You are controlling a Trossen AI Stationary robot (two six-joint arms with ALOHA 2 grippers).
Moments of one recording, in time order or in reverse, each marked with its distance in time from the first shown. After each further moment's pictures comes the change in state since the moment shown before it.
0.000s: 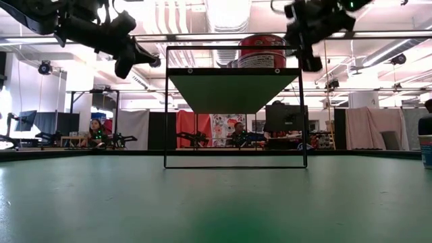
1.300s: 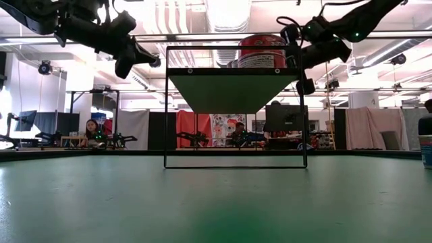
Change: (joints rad) left arm 0.000 0.001 0.000 0.003 0.000 -0.001; right arm -0.028 0.030 -0.309 0.602 -0.012 0.398
